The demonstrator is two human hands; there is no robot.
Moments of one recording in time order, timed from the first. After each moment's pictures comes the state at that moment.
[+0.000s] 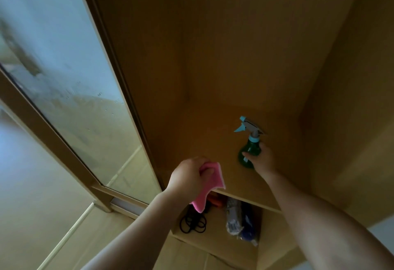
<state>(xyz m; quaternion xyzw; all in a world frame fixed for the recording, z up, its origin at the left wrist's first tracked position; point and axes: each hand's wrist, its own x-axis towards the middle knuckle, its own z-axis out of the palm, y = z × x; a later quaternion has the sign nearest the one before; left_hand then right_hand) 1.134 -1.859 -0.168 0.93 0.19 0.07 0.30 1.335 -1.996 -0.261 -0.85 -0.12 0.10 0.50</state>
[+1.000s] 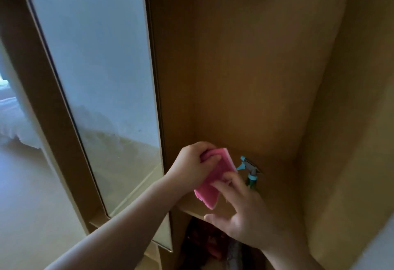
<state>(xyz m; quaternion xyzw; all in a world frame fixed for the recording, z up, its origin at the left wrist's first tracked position) 1.097 -1.867 -0.040 0.89 0.11 0.25 0.36 1.160 -2.026 -0.115 -0.72 -0.58 -0.17 0.34</state>
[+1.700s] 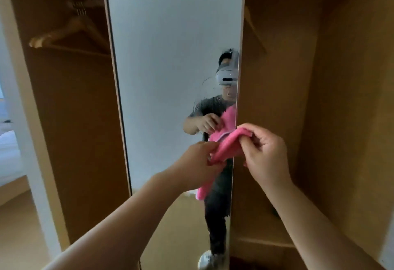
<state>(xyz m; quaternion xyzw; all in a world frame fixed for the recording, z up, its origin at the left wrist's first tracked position) 0.946 -1.690 0.061 0.95 -0.06 0.18 0.26 1.007 -1.843 0.045 -0.66 -0.38 -0.39 0.52</state>
